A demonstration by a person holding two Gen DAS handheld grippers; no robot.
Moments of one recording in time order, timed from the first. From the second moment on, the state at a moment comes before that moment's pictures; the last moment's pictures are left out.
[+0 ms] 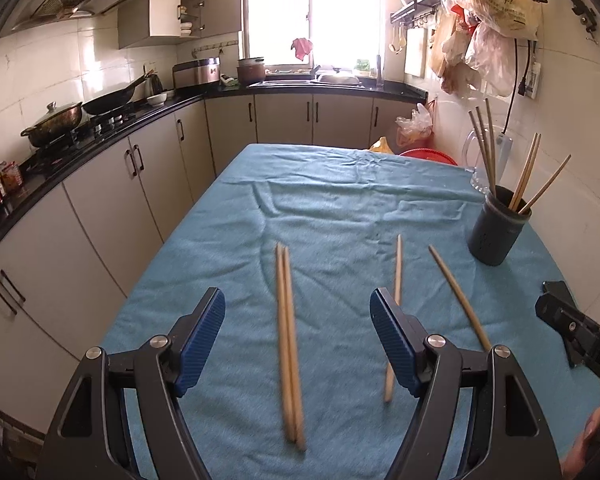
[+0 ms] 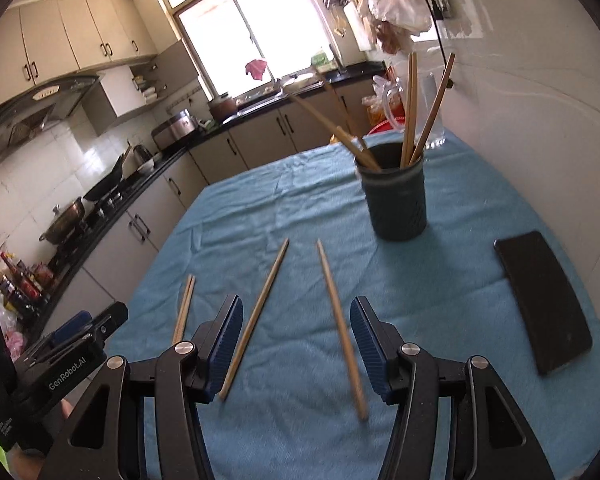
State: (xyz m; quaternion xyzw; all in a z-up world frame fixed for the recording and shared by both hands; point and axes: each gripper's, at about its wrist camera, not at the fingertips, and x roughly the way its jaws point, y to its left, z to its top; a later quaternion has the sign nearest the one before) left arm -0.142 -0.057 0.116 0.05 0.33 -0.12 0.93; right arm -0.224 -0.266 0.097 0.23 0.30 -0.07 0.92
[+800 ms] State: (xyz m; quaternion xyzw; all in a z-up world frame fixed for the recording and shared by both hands) left arm -0.116 0.018 0.094 -0.01 0.39 -0.09 0.92; right arm -0.195 -0.223 0.101 0.22 0.36 0.02 0.91
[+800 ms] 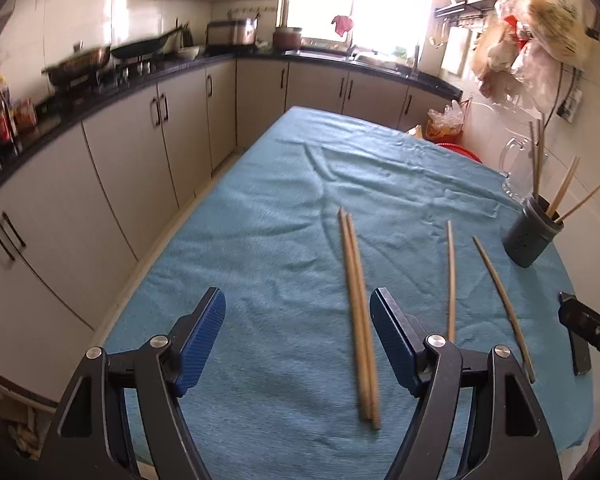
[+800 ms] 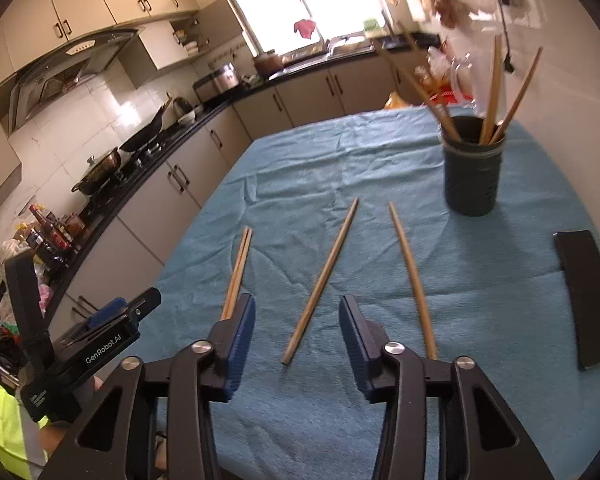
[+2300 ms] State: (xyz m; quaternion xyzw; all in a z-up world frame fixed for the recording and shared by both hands) left arm -0.040 0.029 0.068 -0.05 0.49 -0.12 0.86; right arm -0.005 -0.248 0.012 0.23 0.51 -0.03 0.83
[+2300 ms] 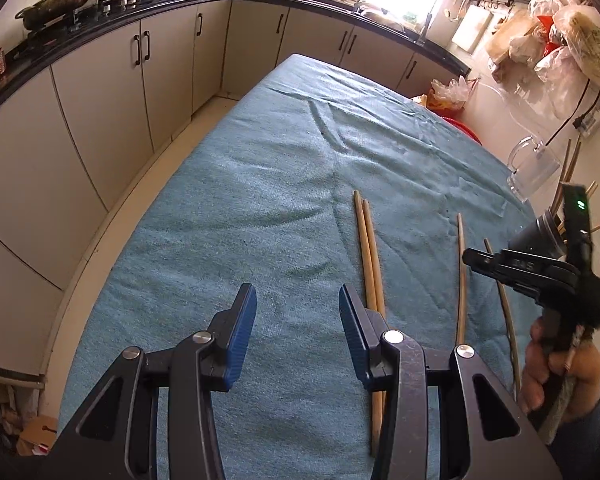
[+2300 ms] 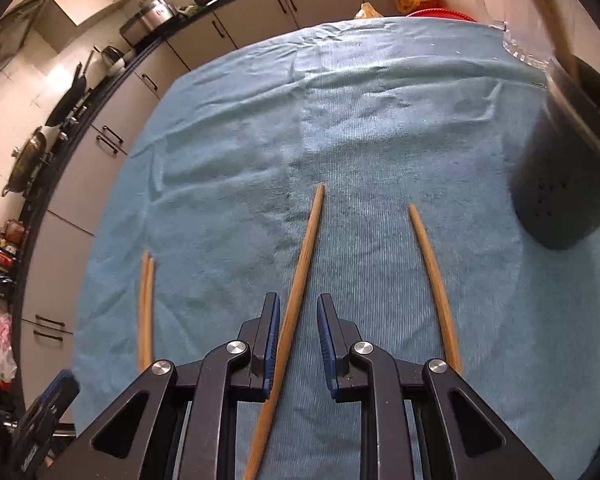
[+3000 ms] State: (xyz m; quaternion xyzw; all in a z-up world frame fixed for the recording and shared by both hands) left arm 0.023 -0.051 0.030 0.00 0.55 -0.15 0.82; right arm -0.042 -0.236 0.043 0.23 0.46 0.03 0.86
